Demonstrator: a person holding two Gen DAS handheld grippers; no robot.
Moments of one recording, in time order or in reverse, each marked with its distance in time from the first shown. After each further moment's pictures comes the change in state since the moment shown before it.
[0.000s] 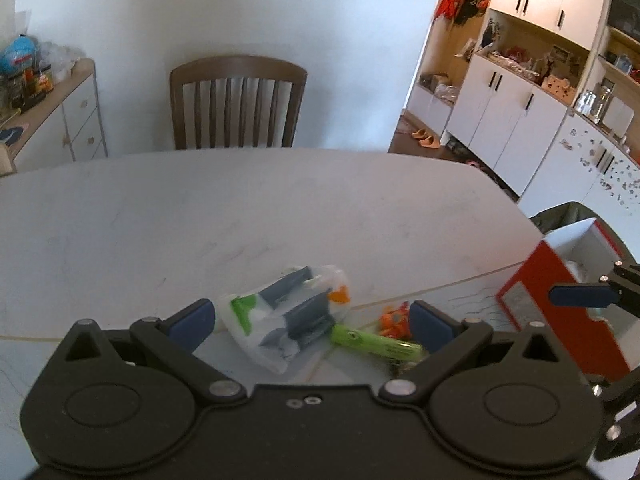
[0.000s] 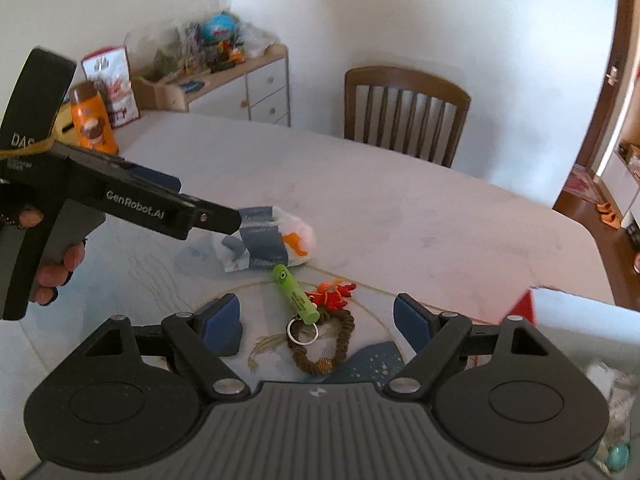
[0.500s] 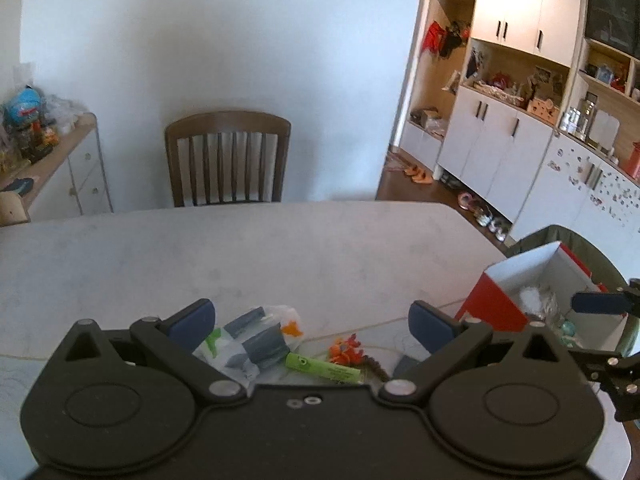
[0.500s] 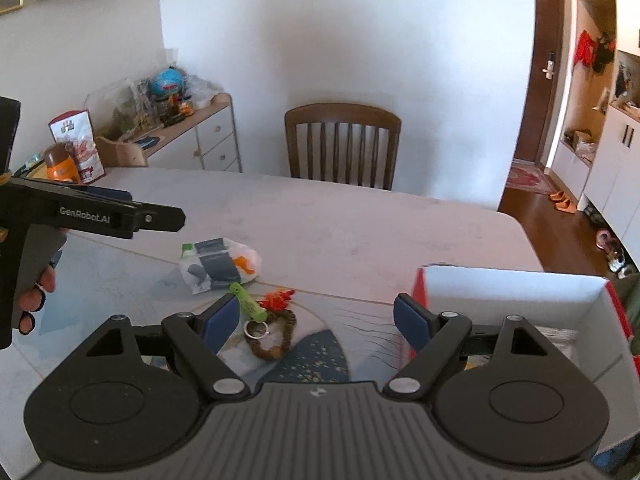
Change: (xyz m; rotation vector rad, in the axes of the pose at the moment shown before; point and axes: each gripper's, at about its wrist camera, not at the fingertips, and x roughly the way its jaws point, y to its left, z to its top) left arm -0.068 -0.057 0.012 0.045 -0.128 0.007; right arm -0.090 -0.031 -0.023 0.144 -0.121 -0.105
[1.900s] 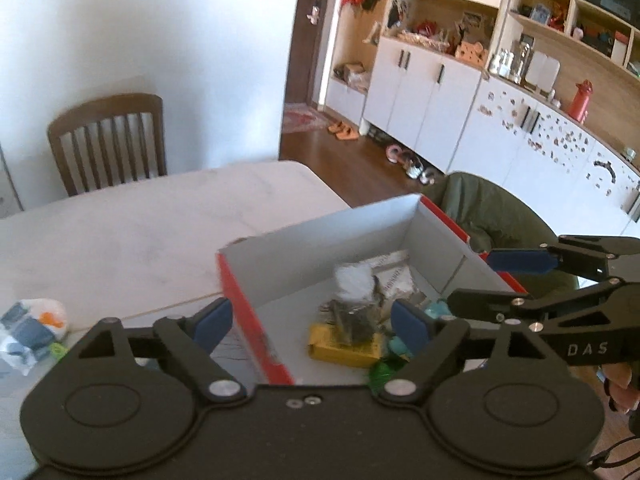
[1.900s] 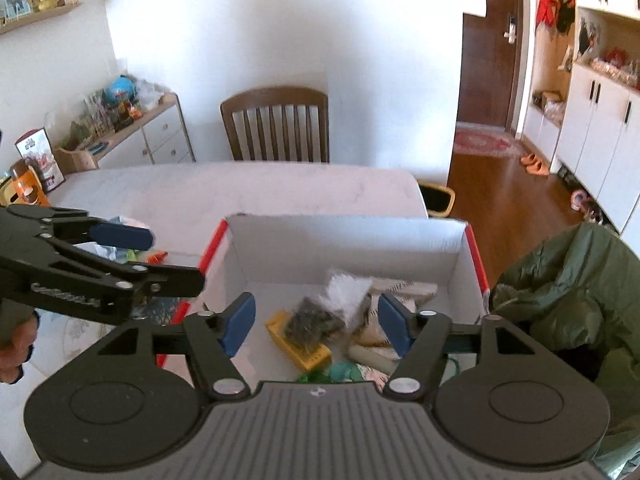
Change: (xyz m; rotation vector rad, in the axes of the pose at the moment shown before) left arm 0.040 -0.245 -0.009 0.102 0.100 -0.124; right arm -0.058 -0.206 -0.045 0.091 0.033 -0.034
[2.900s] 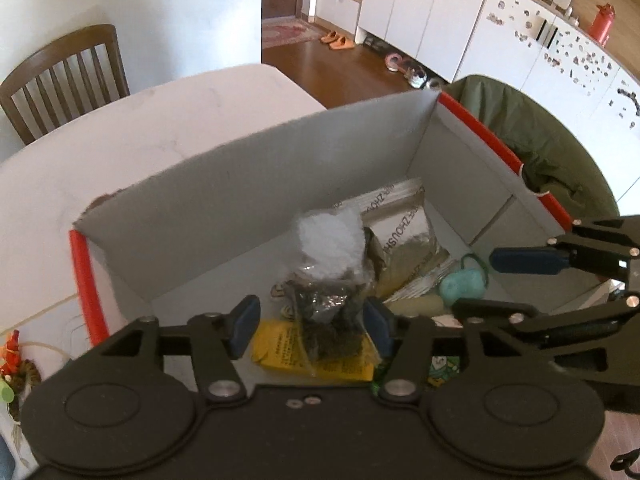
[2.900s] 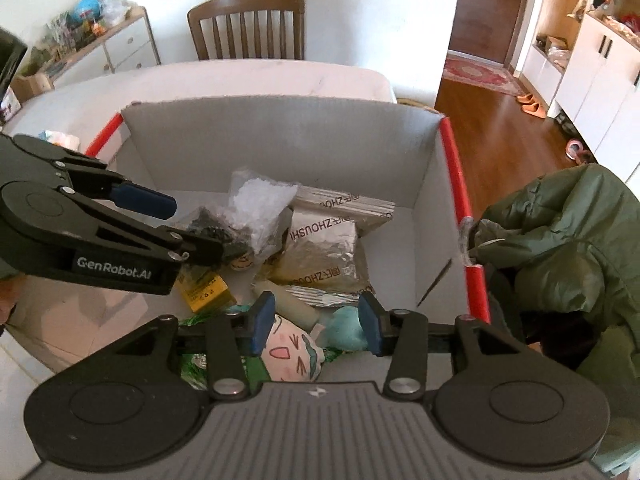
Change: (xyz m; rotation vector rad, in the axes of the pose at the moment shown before) left arm 0.147 -0.044 0.005 0.054 0.287 0.010; right arm 0.093 -0.069 -0.030 -0.034 0.269 -0.037
